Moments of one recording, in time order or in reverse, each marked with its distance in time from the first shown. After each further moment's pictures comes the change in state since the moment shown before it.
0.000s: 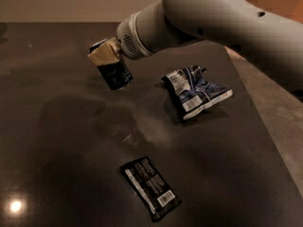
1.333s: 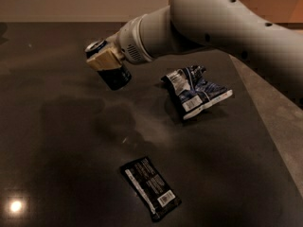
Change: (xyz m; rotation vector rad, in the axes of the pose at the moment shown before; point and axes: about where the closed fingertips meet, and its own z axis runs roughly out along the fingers) arm 0.001 0.008 -0.001 -0.047 -0.082 -0.197
